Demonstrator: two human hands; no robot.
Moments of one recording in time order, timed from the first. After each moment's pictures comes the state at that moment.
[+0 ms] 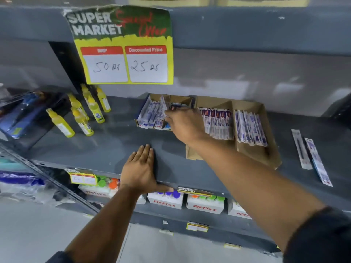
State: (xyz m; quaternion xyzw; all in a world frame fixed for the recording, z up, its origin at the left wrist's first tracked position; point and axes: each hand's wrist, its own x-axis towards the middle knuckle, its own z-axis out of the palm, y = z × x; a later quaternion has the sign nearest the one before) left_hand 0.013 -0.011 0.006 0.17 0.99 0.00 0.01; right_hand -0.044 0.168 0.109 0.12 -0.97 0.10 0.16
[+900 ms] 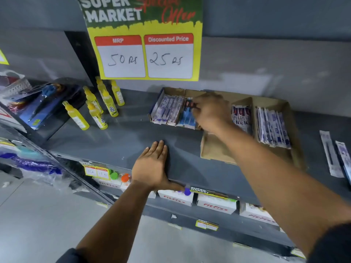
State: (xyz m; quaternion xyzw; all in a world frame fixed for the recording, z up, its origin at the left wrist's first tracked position) left_hand 0.007 -0.018 0.001 0.17 0.98 0.03 0.00; right_hand -0.071 0.190 0.108 0.04 -0.97 0.17 0.17
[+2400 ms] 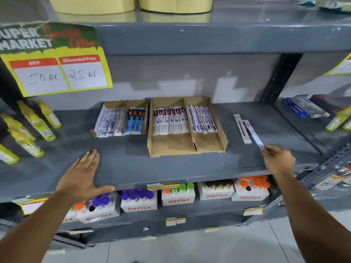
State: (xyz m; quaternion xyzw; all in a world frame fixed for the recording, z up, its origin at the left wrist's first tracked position) left_hand -0.029 -0.090 -0.001 0.25 0.97 -0.02 0.04; right_hand 0.166 0.461 0.019 -0.42 -0.85 0.24 0.21
